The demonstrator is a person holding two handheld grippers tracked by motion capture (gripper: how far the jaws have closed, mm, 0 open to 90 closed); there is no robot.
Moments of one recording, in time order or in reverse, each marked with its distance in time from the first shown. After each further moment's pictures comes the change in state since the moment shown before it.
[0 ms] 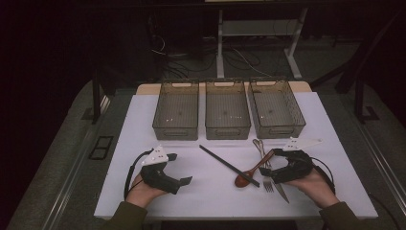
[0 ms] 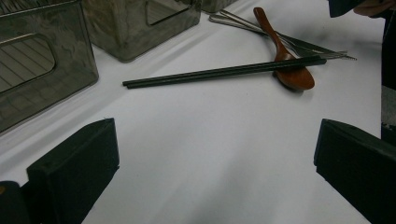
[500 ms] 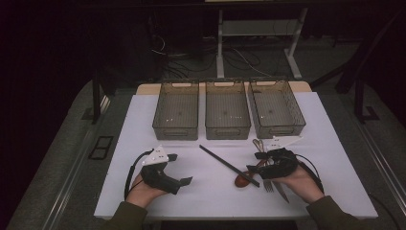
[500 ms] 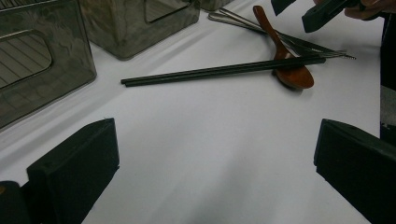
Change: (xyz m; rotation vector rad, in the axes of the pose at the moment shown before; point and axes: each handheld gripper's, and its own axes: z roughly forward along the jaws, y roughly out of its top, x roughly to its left) left arm 0.000 -0.001 0.001 0.001 -0.006 -0.010; right arm 0.015 0.018 0.027 0.074 0.076 -0.061
